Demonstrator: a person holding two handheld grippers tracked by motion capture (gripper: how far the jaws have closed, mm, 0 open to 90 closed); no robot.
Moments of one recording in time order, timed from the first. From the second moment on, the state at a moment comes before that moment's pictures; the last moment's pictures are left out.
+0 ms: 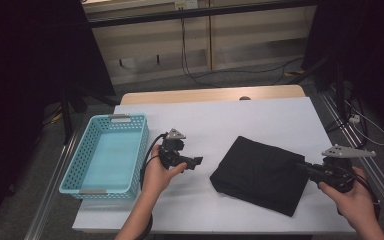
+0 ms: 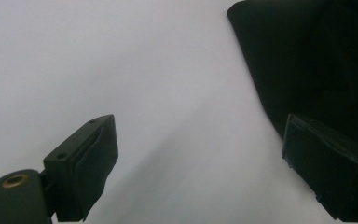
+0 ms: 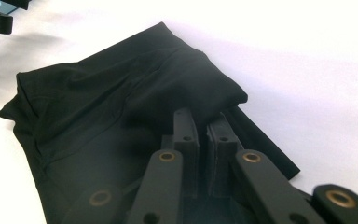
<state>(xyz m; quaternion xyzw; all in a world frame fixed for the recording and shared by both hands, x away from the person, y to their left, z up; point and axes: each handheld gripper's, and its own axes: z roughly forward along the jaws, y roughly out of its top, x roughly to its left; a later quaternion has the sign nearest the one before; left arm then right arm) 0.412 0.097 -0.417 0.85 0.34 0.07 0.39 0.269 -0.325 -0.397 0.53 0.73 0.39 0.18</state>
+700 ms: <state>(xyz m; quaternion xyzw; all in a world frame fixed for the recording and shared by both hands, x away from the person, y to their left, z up) 0.412 0.088 -0.421 0.86 0.33 0.07 0.39 0.276 -0.329 -0.405 0.54 0.72 0.37 0.23</state>
